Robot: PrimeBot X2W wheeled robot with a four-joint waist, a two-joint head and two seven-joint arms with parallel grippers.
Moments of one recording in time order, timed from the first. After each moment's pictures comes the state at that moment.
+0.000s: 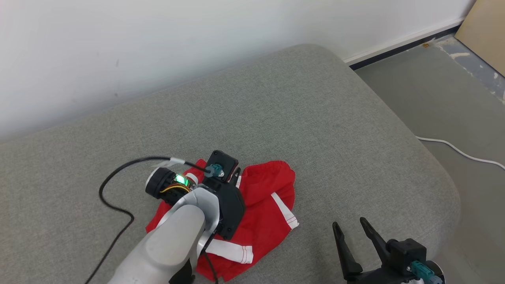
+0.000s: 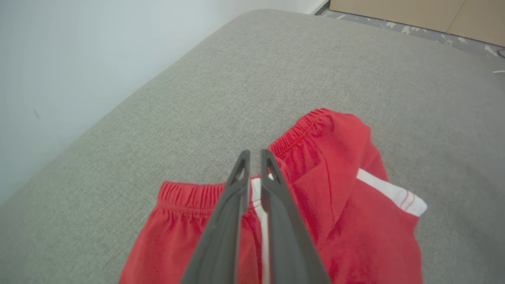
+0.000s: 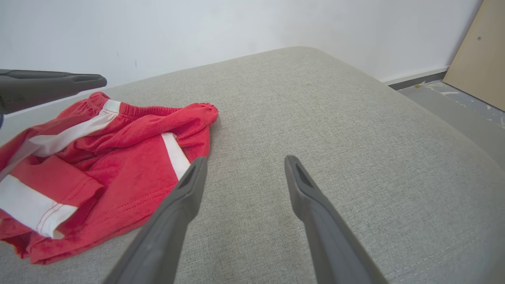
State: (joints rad) left arm -0.79 0.05 -0.74 0.91 -0.40 -0.06 0.03; right arm -0.02 -0.05 0.12 0.24 0.16 0.13 -0.10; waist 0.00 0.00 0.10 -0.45
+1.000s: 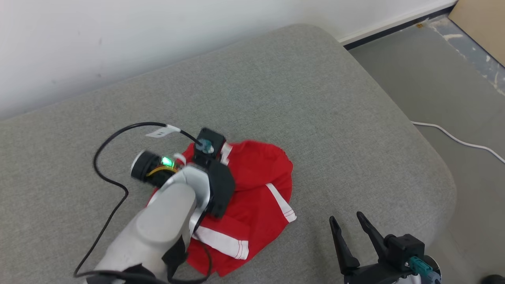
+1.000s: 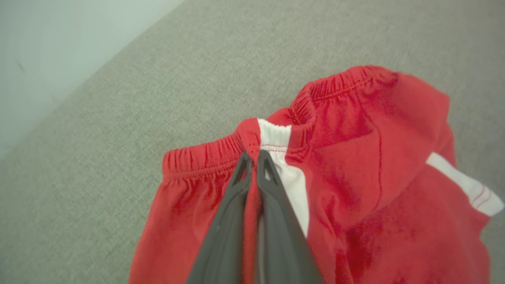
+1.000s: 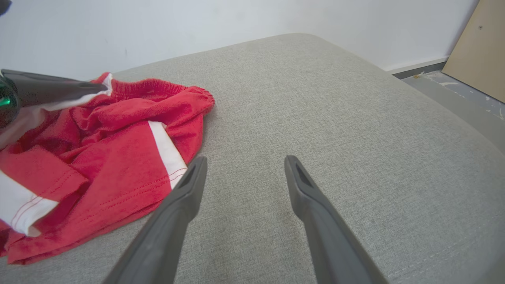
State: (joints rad) left arm -0.89 0.06 -0.77 1.02 -0.43 -0.03 0.21; right arm -0.05 -0.05 0.14 0.26 0.18 0.13 -0.12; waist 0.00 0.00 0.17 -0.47
